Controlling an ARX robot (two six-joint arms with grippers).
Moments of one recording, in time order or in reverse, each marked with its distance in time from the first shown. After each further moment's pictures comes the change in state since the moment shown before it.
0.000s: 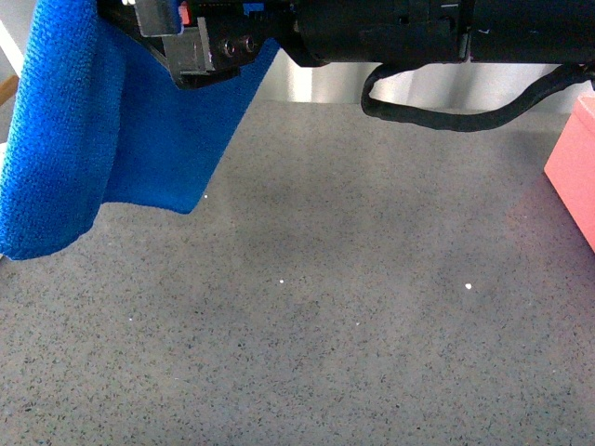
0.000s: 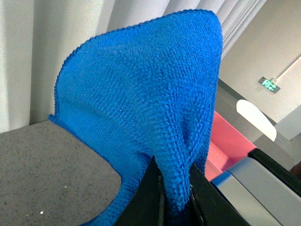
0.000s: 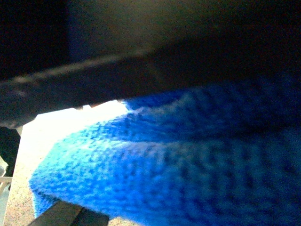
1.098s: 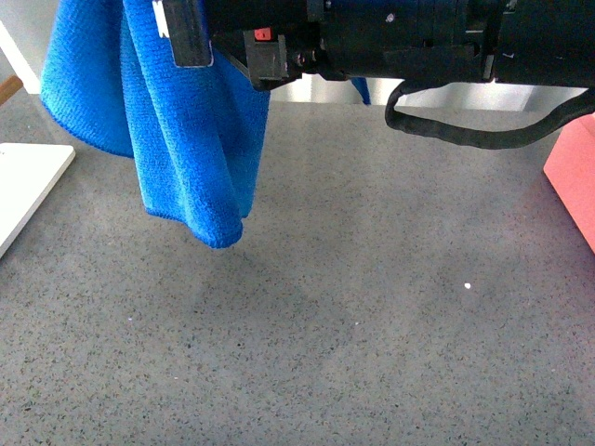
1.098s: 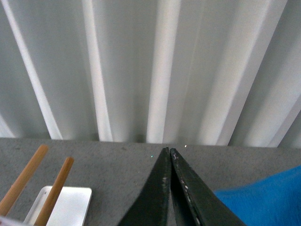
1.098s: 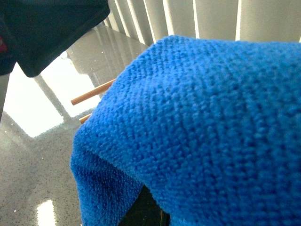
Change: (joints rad) left arm 0.049 -0.269 -0.454 0.292 -0.850 0.243; right arm -0.013 -0.026 -0.056 0.019 0.079 -0.024
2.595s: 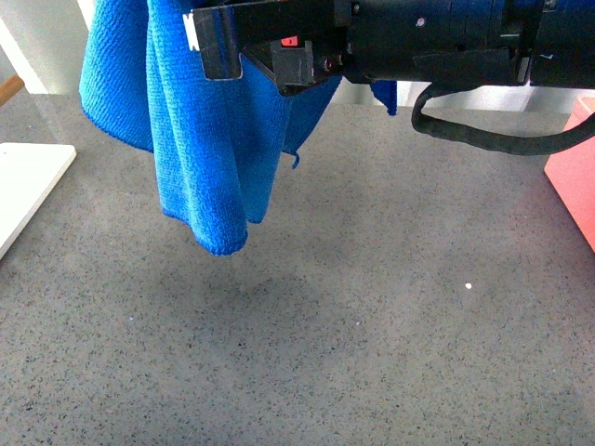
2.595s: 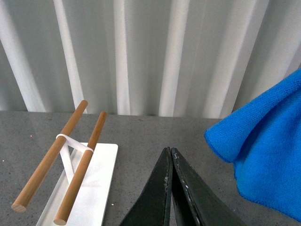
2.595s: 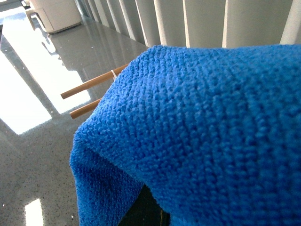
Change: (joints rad) left arm 0.190 -0.792 -0.449 -0.320 0.195 0.016; right arm -0.018 -0.043 -0.035 -0.031 0.033 -0.042
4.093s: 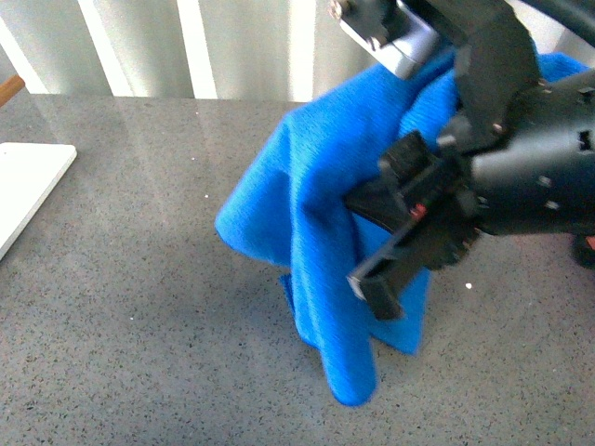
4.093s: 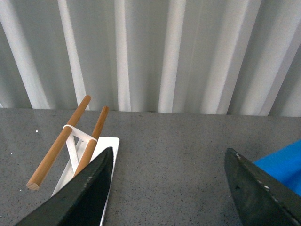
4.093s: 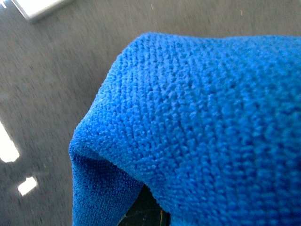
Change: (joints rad) left arm 0.000 -0.464 0.000 -0.465 0.001 0.000; right arm -0.048 -0.176 -0.103 -0.584 0.229 -0.303
